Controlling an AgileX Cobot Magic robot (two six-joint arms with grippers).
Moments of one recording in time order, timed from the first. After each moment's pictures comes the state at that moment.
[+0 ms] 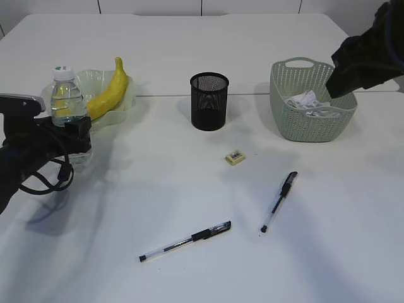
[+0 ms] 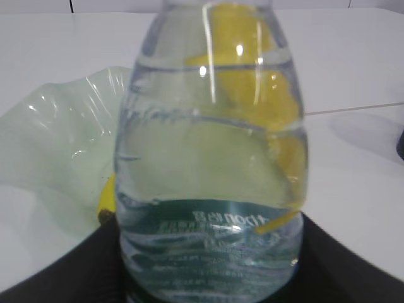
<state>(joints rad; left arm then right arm) -0.09 2.17 -0.79 0.10 -1.13 -0.09 0.24 1.46 -1.33 0.06 0.97 -0.14</state>
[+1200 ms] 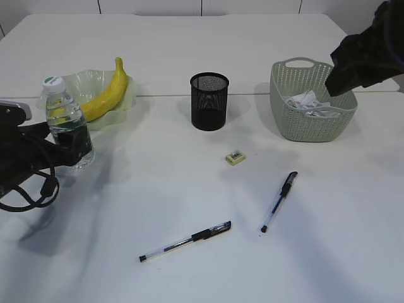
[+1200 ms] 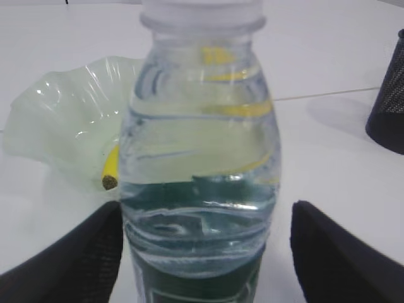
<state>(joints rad) -0.09 2.06 -0.63 0.13 -1.15 -0.09 0.24 1.46 -1.33 0.06 0.95 -0.13</state>
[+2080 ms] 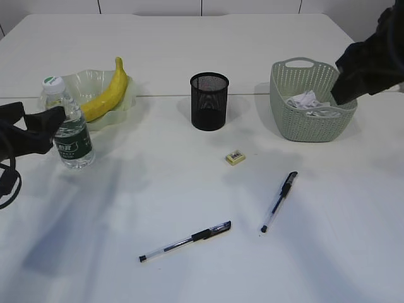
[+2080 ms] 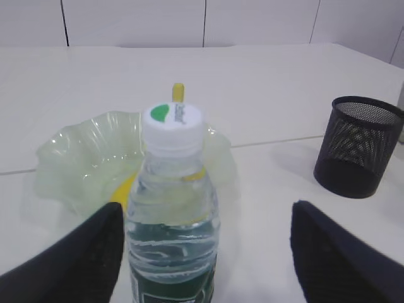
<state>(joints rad) -0.09 1.69 -0.44 0.16 -1.05 -0.15 0.24 1.46 -1.33 0.04 1.01 -0.13</state>
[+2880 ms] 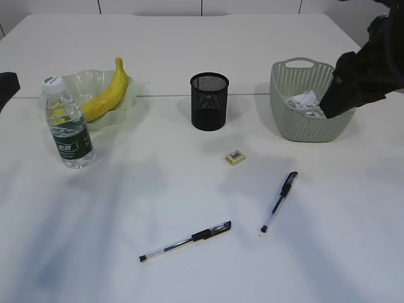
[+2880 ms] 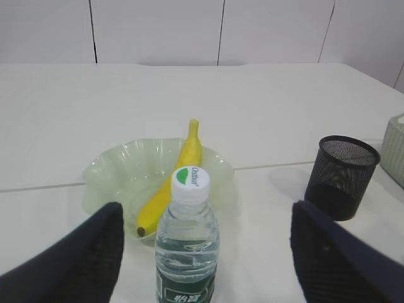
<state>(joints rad) -0.09 1.17 -0.43 0.18 -0.53 -0.26 0.24 1.46 -1.33 0.17 1.07 -0.29</state>
